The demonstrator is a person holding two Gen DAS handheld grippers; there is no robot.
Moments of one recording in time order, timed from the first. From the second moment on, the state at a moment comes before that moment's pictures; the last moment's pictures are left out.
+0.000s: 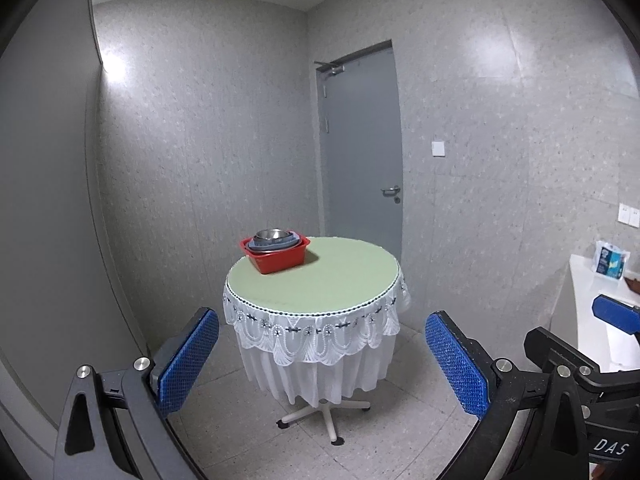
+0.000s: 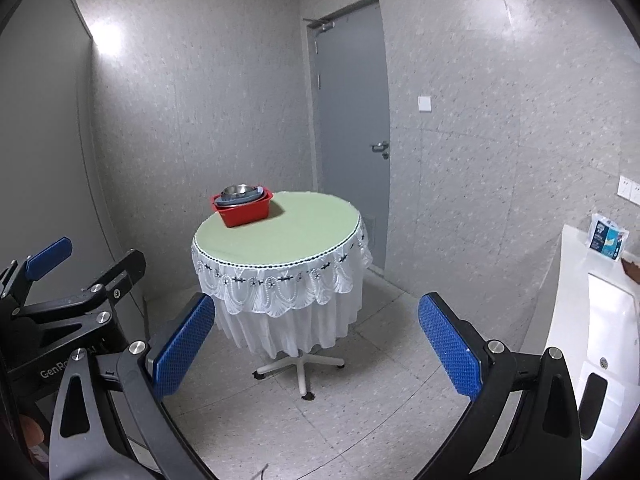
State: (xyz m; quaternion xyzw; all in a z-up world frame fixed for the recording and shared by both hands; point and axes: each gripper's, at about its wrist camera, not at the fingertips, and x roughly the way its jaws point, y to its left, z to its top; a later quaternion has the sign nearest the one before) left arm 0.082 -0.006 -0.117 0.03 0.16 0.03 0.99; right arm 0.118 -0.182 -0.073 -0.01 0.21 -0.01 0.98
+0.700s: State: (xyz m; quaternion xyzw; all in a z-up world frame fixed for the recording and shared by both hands) left arm 0.061 -0.052 -0.145 0.02 0.14 0.05 0.99; right arm 0.085 -0.228 -0.094 -0.02 0.19 0.01 0.98
